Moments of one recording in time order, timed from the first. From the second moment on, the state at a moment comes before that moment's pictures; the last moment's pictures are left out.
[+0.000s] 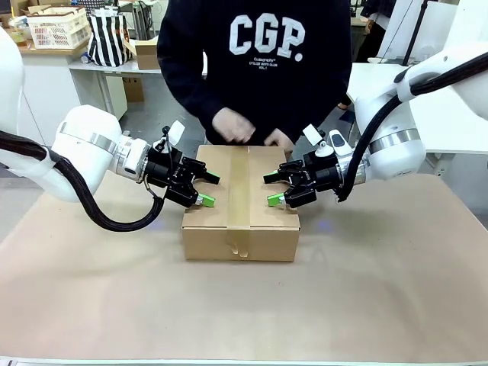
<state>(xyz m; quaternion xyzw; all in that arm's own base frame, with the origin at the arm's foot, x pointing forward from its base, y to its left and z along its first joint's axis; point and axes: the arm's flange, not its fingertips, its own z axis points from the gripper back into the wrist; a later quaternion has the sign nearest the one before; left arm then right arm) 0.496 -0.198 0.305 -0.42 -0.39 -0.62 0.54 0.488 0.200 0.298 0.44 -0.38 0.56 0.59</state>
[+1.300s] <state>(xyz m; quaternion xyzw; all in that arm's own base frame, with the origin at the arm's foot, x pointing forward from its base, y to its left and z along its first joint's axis) 0.496 -0.198 0.305 -0.42 -0.39 -0.62 0.54 0.488 0.200 0.298 0.44 -0.38 0.56 0.59</state>
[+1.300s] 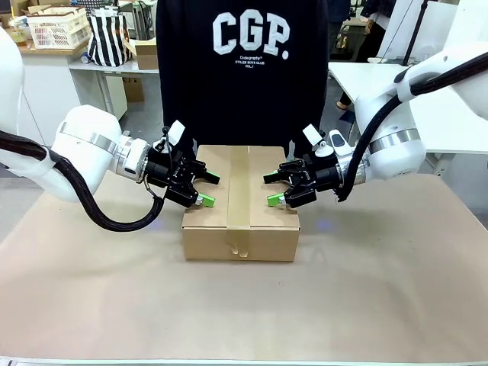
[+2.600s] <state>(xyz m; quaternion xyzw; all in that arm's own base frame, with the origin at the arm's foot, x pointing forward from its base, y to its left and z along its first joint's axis) 0.334 -0.029 0.479 -0.62 -0.19 -0.36 0.67 0.330 -0.058 0.459 0.57 -0.37 0.30 0.68</state>
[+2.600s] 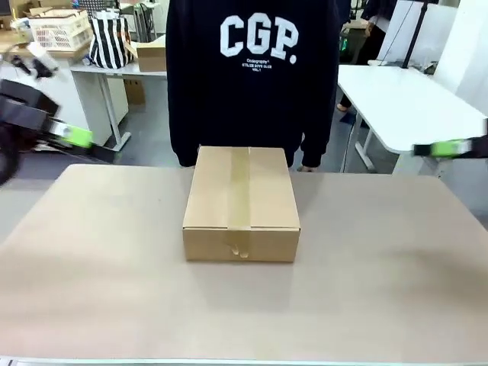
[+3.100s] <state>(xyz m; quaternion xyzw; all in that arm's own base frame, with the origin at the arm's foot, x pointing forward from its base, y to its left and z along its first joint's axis) 0.326 0.052 0.466 -0.64 -0.22 -0.26 0.69 0.344 -0.109 0.454 0.62 -0.31 0.20 0.69</state>
